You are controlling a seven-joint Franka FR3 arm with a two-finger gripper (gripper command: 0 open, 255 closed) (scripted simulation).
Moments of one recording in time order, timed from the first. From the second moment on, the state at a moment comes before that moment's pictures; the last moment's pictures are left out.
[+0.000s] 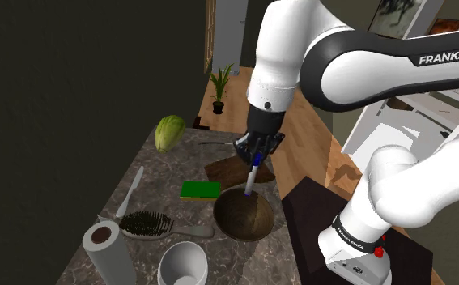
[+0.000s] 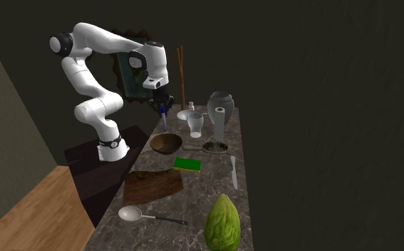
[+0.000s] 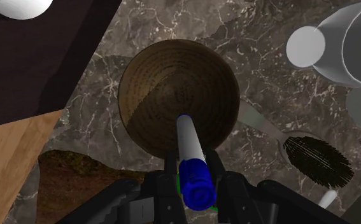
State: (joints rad) arm 0.25 -0.69 0.37 -2.53 0.24 1.87 0.76
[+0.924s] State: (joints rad) arm 0.26 -0.63 0.42 -2.67 0.28 2.07 0.75
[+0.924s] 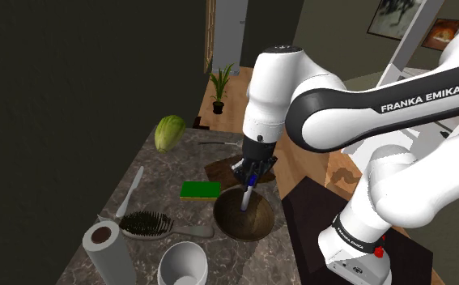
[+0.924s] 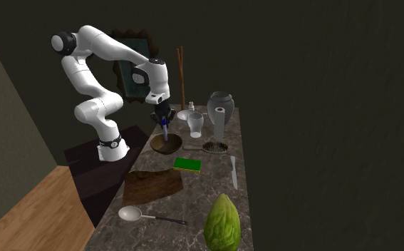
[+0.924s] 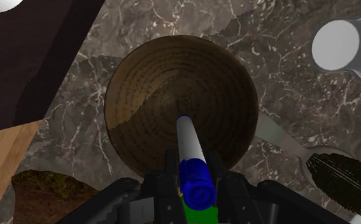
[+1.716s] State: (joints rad) arm 0.26 -0.63 0.42 -2.68 0.28 2.08 0.75
